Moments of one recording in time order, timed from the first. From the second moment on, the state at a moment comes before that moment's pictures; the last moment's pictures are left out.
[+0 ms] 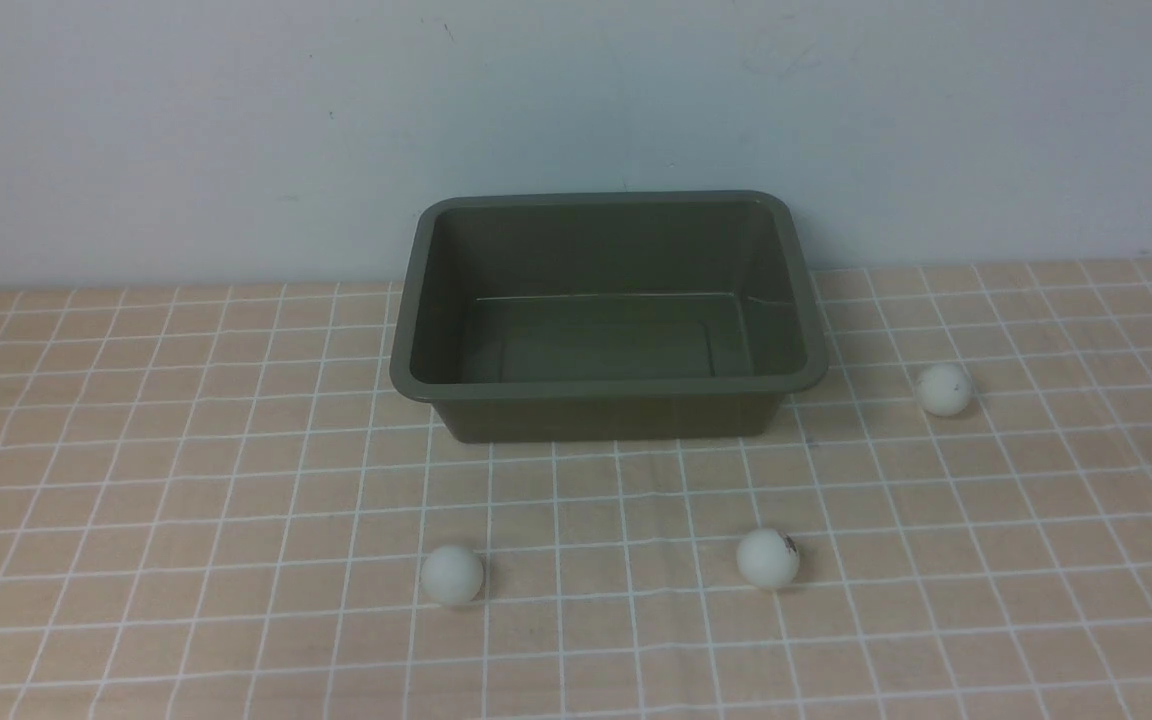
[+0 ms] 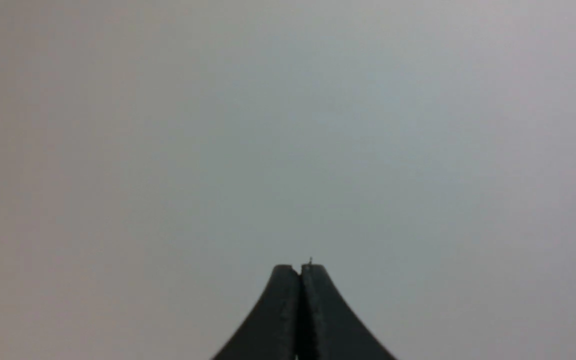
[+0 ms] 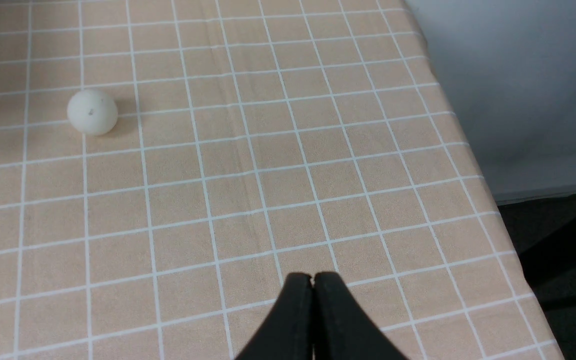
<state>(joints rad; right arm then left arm) -0.03 0.73 -0.70 -0.34 0.84 0.30 0.21 0.56 -0.57 0.50 -0.19 -1.23</state>
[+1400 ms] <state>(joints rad) 0.06 1.00 -0.70 0.38 0.68 -0.34 0.01 1.16 -0.64 -0.89 0.63 0.97</state>
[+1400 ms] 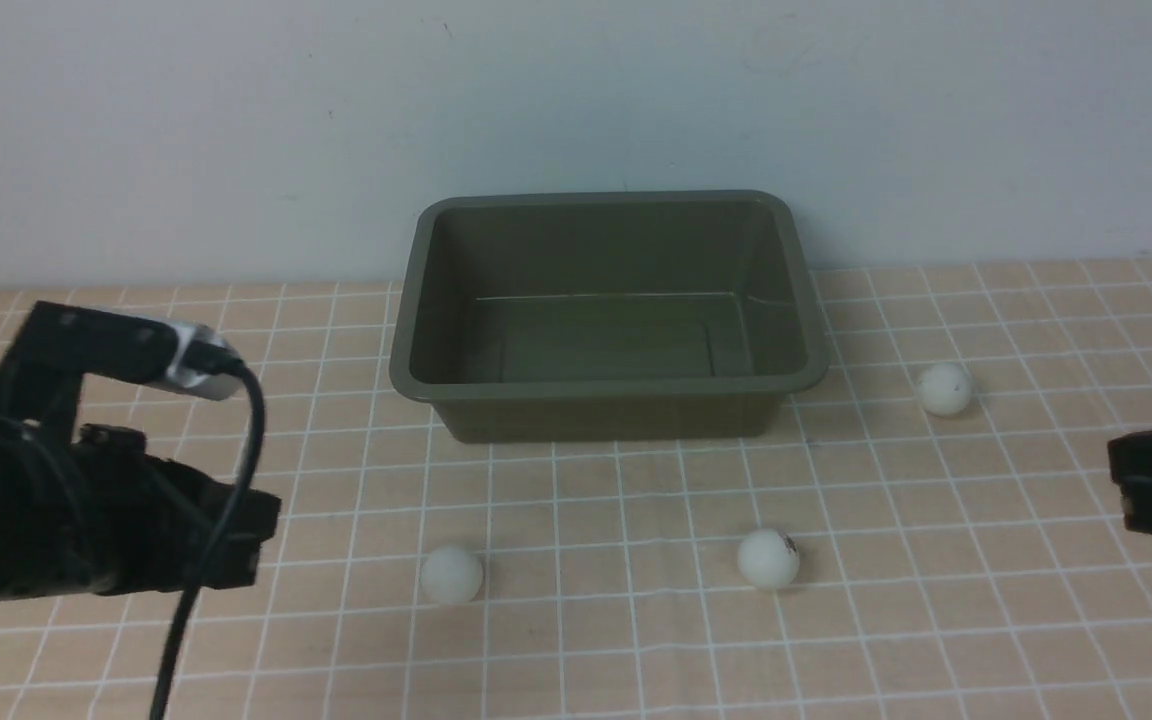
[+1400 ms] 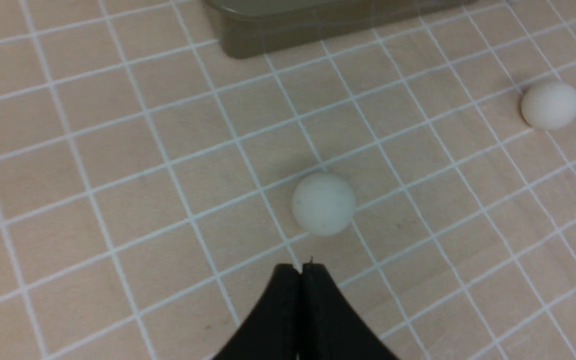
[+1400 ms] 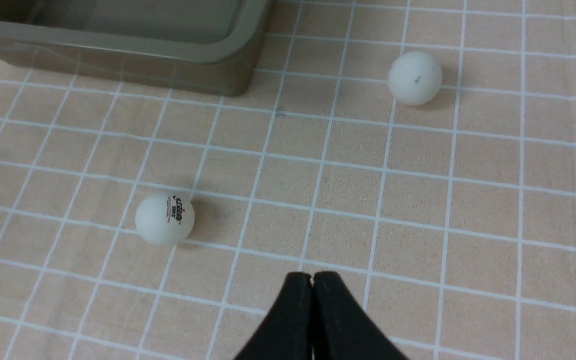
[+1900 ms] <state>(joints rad) 0.06 1.01 -0.70 0.38 0.67 -0.41 -0.37 1.50 -0.94 -0.50 0.62 0.67</state>
